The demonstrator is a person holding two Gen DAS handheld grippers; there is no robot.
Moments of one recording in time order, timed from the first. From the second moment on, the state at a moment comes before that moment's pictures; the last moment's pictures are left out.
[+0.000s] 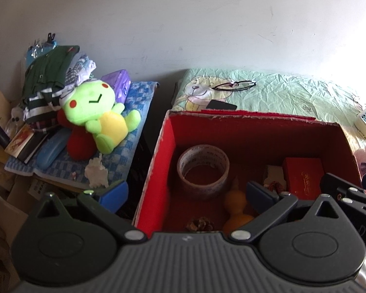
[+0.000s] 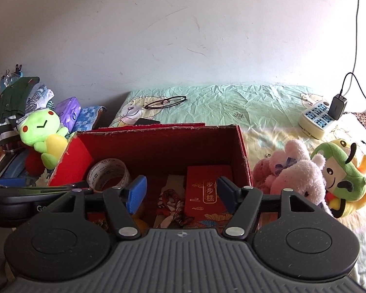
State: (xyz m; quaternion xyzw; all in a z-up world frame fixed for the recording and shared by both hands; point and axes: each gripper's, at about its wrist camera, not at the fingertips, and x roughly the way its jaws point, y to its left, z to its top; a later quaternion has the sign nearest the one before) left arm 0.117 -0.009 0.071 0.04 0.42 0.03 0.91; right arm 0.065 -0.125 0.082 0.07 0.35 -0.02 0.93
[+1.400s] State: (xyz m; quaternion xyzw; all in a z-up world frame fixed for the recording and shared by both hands) left arm 0.036 -0.013 -0.002 0.07 0.53 -0.02 0.85; right arm -0.017 -0.113 0.030 0.06 0.43 -0.06 0.90
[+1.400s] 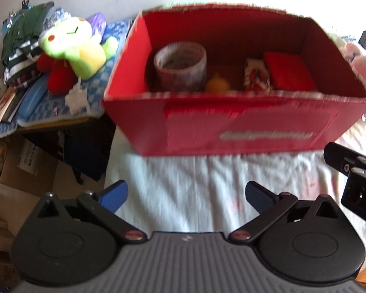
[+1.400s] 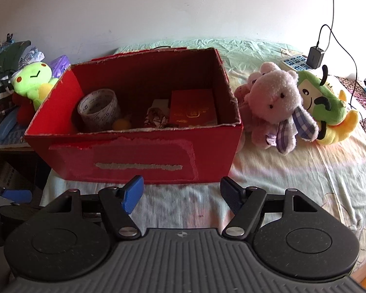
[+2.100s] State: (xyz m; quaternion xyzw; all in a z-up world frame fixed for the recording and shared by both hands) left arm 0.026 0.013 -0.016 0.06 0.55 0.00 0.83; right arm -0.008 -0.091 0.024 0.05 0.44 -0.03 0.90
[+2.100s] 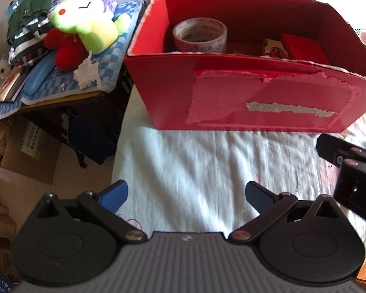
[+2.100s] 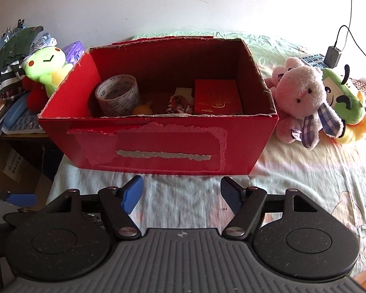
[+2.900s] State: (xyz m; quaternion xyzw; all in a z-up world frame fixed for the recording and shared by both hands) left arm 0.054 0.012 0.025 0.07 0.51 -0.03 0.85; right arm 0.009 -0.096 0.054 0.07 0.39 -0.02 0.92
